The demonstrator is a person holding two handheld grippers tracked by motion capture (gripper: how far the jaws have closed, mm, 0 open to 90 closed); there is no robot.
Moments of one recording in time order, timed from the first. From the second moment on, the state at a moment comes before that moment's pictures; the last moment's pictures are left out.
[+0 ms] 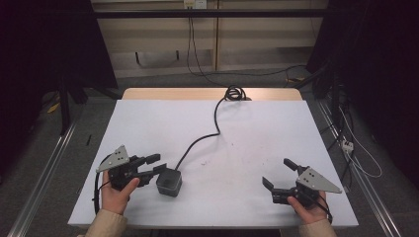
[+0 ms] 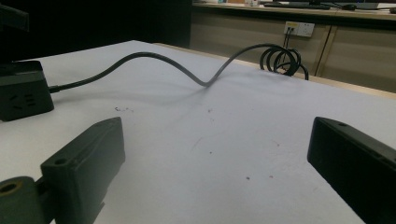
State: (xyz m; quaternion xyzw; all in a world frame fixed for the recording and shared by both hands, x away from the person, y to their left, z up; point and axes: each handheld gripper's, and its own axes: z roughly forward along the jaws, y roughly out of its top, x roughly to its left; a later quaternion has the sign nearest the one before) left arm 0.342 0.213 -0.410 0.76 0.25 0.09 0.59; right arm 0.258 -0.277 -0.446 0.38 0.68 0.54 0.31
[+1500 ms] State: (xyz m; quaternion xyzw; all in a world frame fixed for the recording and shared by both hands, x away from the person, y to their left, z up) left arm 0.337 0.207 -0.409 0.80 0.22 0.03 0.57; right arm 0.258 -0.276 -0.446 0.38 0.69 0.54 0.31
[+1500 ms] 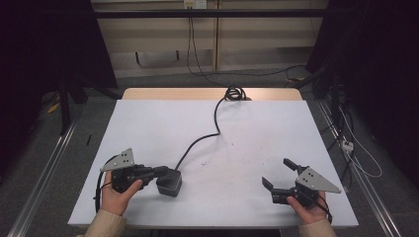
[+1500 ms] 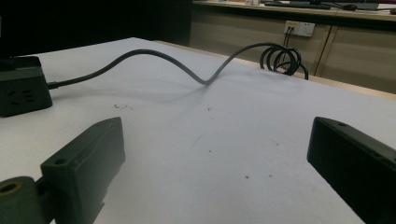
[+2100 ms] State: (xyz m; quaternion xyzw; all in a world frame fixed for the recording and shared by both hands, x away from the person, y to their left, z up) left arm 0.334 0.207 -0.413 0.81 0.21 0.02 0.54; right arm 0.258 -0.276 -0.446 0.38 0.69 0.54 0.31
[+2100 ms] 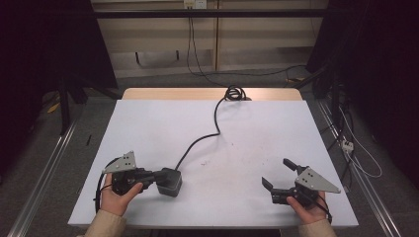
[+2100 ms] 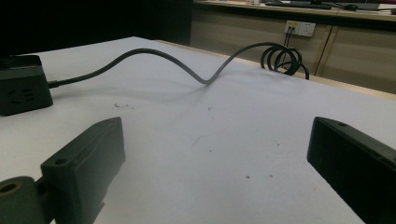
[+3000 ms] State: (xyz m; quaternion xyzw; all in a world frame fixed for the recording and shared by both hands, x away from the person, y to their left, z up) left arm 0.334 0.203 -0.418 0.83 0.21 0.01 0.52; right arm 0.259 -0.276 -0.447 0.38 0.69 0.54 0.31
